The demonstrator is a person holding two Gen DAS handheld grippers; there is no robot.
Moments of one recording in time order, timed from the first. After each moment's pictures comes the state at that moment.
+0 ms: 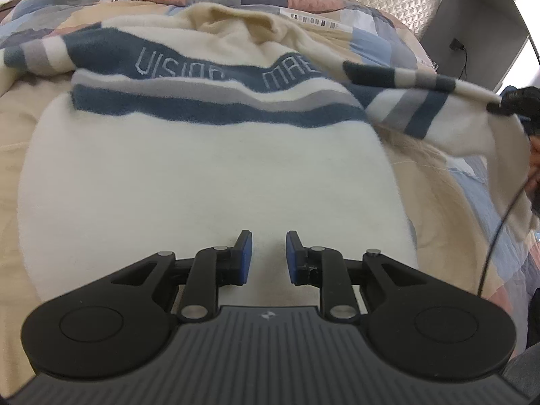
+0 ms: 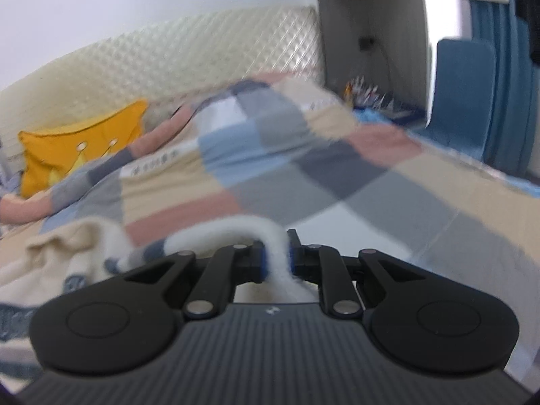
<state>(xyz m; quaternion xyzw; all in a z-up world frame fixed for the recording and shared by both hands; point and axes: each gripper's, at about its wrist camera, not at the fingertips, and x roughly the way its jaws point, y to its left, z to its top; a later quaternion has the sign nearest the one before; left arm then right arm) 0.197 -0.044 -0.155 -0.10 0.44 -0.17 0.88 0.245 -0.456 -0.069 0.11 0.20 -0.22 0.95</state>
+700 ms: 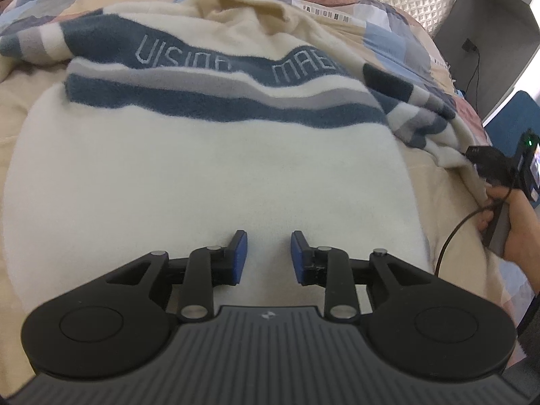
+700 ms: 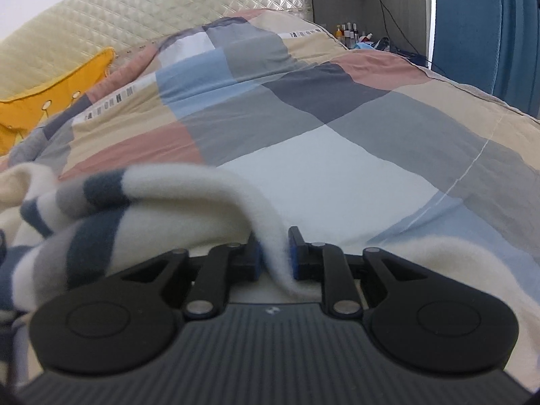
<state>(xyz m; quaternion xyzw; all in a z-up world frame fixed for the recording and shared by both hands) 0.217 -0.051 -0.166 -0.11 0.45 -0.16 0.87 0.289 -0.512 -0.184 0.14 0.28 -0.21 0.93</state>
